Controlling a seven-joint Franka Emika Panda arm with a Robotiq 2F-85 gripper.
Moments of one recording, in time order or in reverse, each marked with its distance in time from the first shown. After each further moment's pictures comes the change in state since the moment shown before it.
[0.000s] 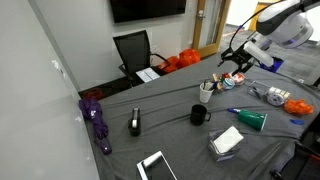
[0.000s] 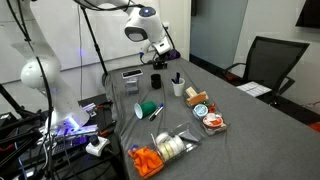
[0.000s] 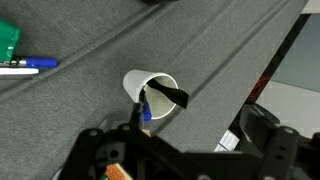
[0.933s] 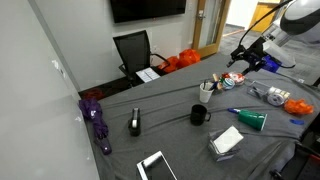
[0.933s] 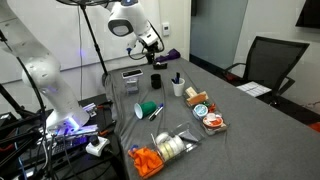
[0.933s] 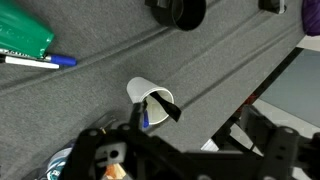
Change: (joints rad) arm 0.039 -0.249 0.008 -0.200 -0.166 0.019 -0.004
